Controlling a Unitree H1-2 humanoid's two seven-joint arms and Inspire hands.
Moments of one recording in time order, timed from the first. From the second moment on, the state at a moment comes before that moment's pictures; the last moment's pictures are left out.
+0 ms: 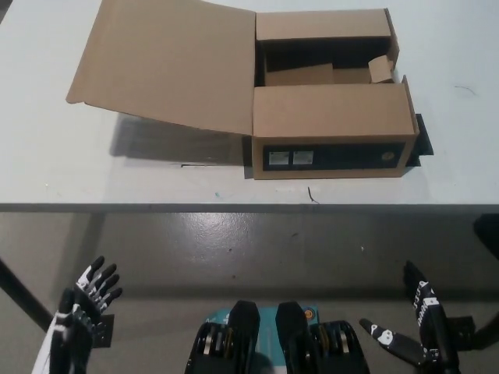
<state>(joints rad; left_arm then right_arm) 0.19 0.18 0.09 -0.23 -0.24 -0.07 -0.18 -0.02 -0.06 0.00 0.40 -0.02 -0.39 -0.03</state>
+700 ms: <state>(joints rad) -0.05 0.19 0.12 -0.33 -0.65 0.10 -0.21 -0.02 -0.06 0.00 0.41 -0.02 -0.39 -0.03</state>
